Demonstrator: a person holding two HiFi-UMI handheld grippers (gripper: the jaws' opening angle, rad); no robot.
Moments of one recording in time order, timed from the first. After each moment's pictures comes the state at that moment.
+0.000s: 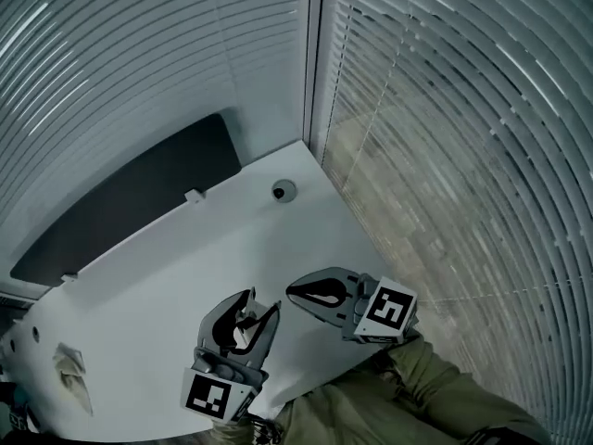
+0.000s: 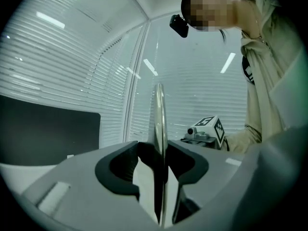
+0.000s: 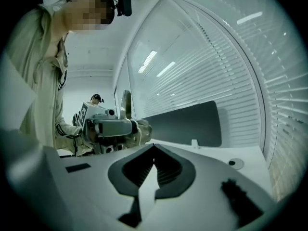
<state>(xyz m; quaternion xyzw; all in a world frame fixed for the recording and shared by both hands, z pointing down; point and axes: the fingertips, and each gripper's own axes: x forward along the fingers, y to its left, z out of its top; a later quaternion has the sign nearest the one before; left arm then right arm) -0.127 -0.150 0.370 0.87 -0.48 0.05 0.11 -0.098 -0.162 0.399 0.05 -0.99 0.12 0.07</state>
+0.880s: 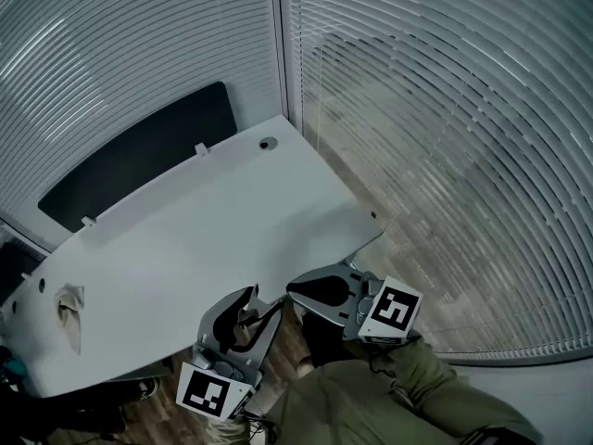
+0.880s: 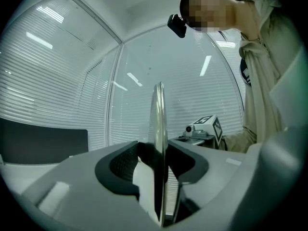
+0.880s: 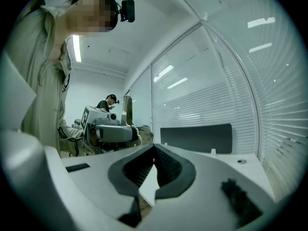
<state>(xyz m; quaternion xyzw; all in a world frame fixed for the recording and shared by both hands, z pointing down) -0.063 0.117 0.311 0.89 -0.45 0.03 -0.01 -0.035 0.107 0.330 0.07 -1.00 0.03 0.01</state>
